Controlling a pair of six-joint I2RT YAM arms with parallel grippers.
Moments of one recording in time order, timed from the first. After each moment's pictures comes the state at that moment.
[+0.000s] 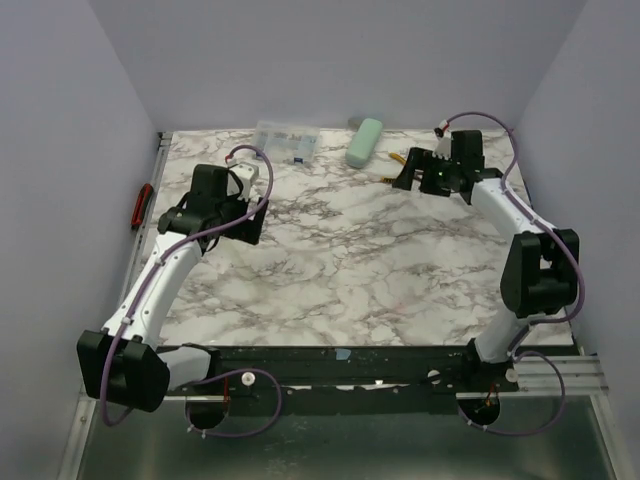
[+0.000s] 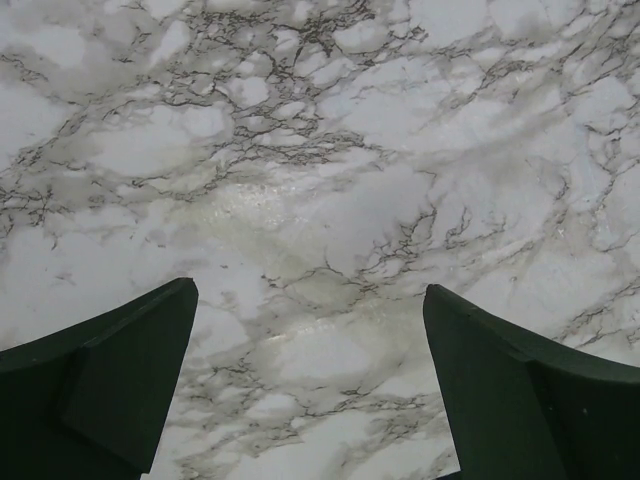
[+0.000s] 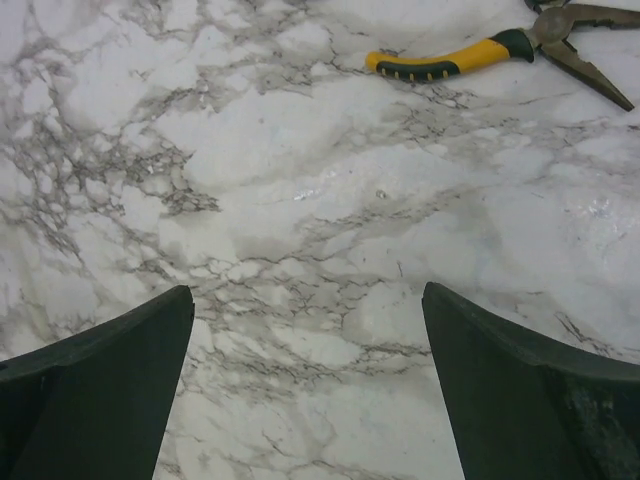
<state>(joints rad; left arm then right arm) -0.22 1.22 1.10 -0.69 0.09 0.11 0.10 1.72 1.32 -0.34 -0.38 0.24</state>
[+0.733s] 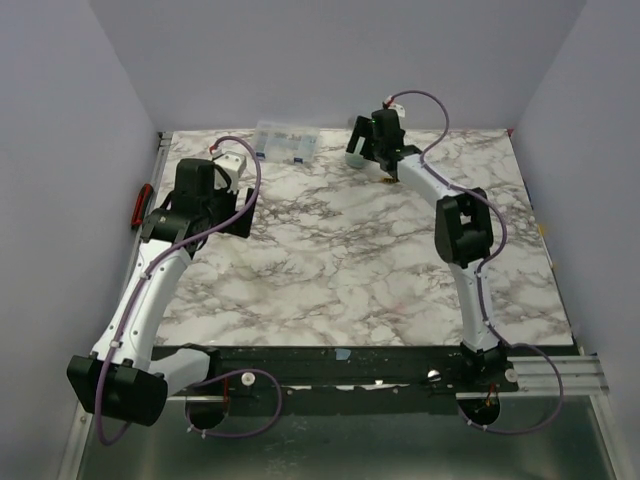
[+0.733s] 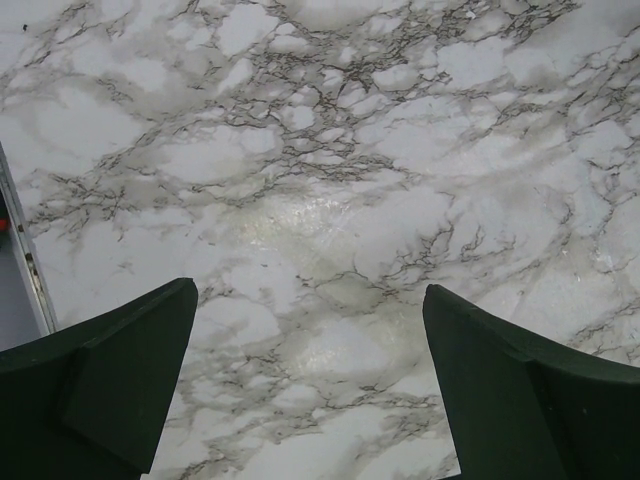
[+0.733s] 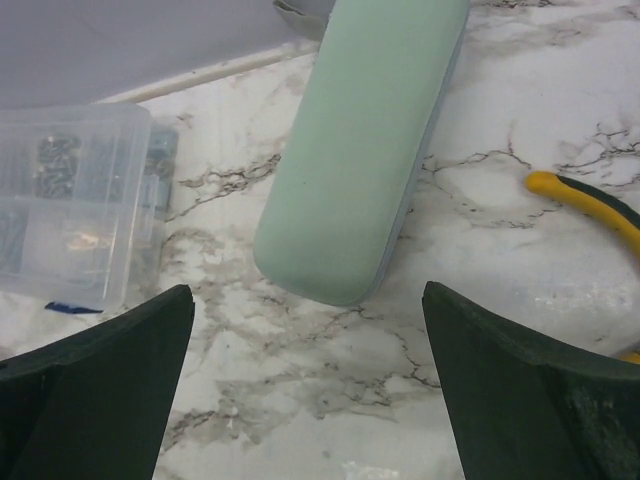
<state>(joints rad) -0.21 1.14 1.19 -0.76 0.03 0.10 0.34 2.33 1.98 -0.16 0.13 0.50</state>
